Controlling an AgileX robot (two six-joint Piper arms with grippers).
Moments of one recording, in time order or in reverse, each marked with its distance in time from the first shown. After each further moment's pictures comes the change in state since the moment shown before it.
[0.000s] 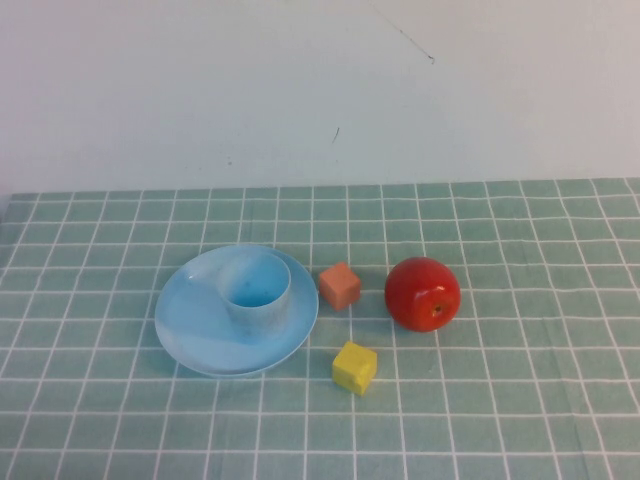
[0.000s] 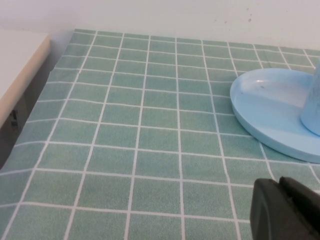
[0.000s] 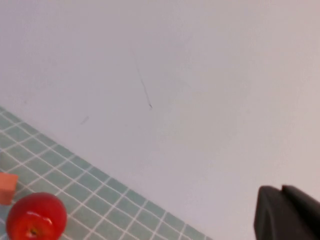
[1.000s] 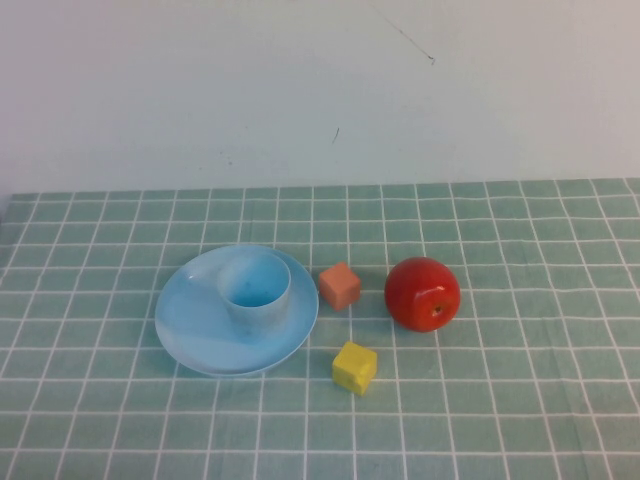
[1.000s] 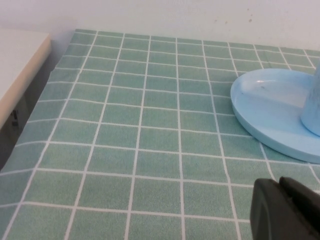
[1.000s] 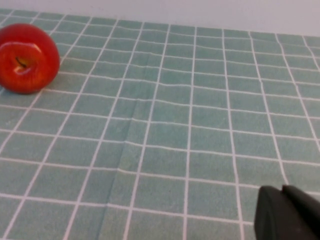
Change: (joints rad) right arm -0.312 -0.522 0.642 0.106 0.158 0.276; left arm 0.000 0.000 0.000 0.000 0.000 -0.002
